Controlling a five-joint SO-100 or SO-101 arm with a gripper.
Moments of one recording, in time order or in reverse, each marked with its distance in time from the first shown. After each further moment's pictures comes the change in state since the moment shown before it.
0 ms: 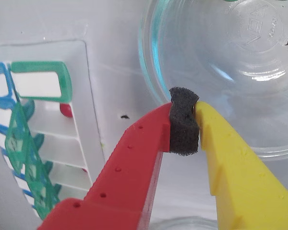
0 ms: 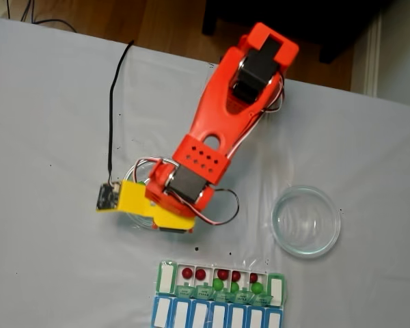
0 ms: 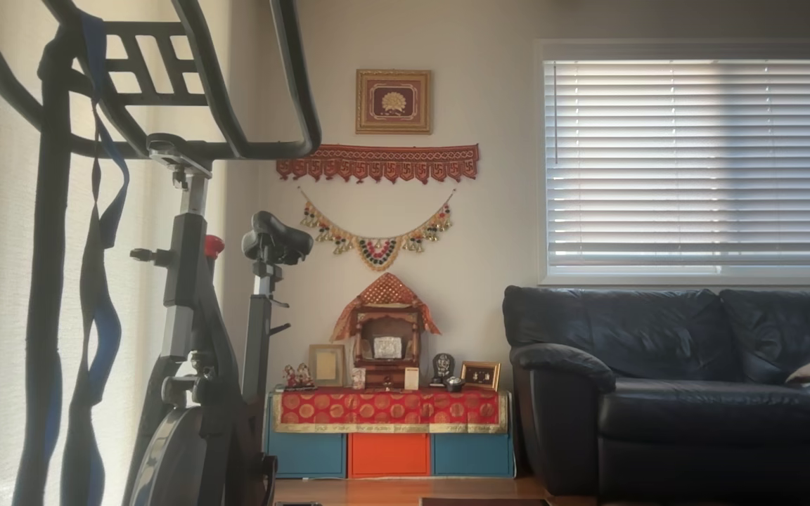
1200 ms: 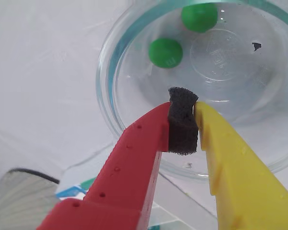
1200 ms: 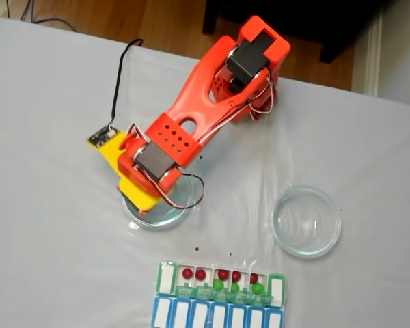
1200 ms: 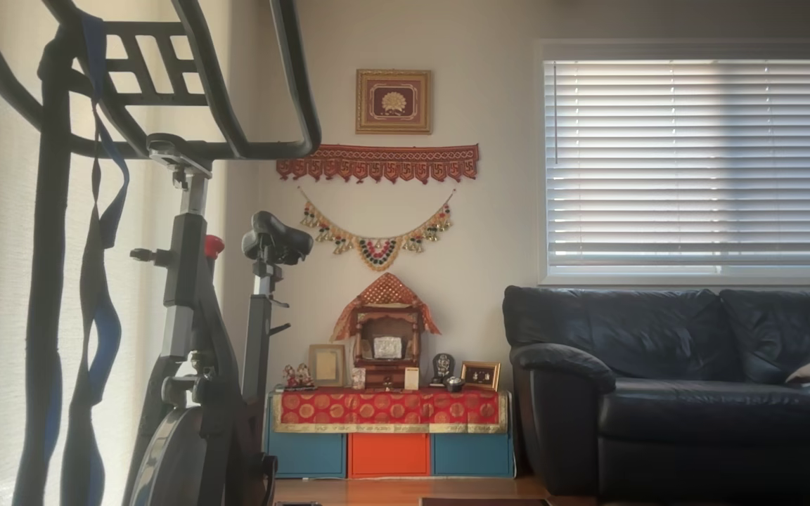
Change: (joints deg) arm 10.5 -0.9 -1.8 2.2 27.9
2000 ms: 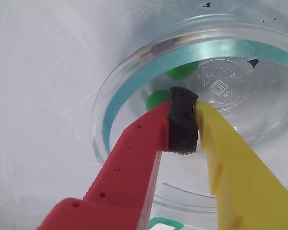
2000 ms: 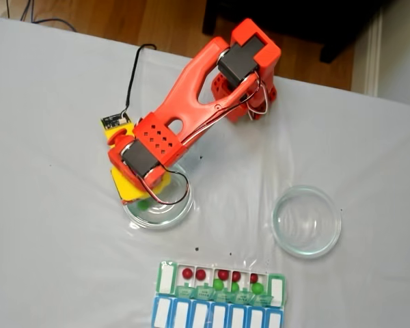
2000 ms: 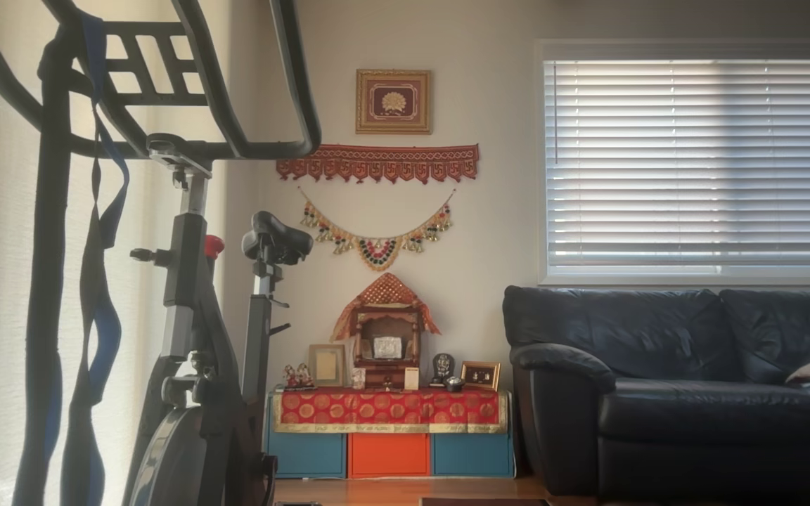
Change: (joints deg) arm 3.6 -3.8 2.1 -2.3 17.1
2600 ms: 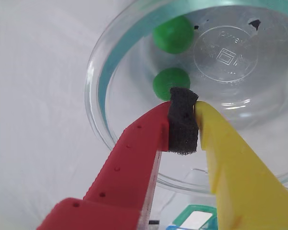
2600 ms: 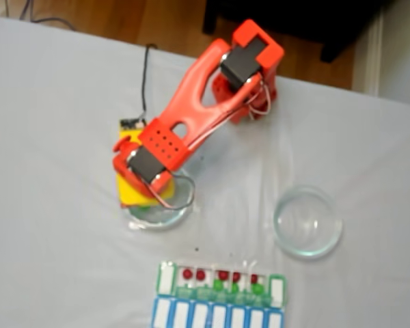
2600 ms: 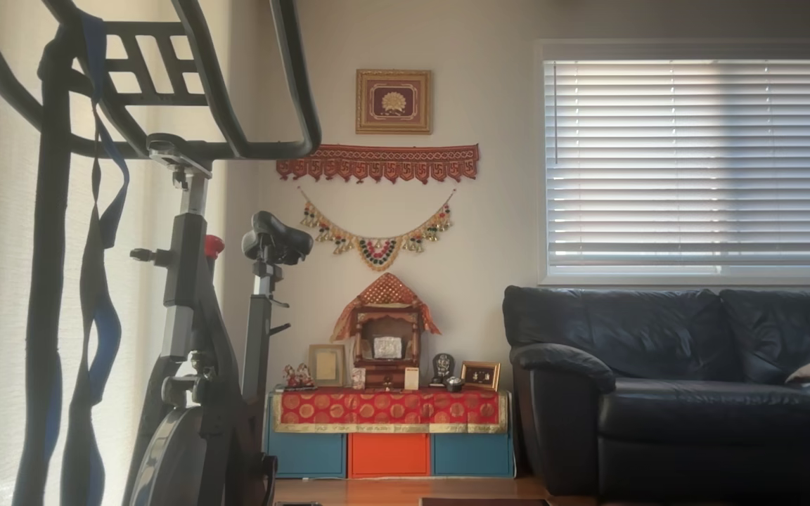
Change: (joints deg) arm -2.9 0.0 0.0 -2.2 15.8
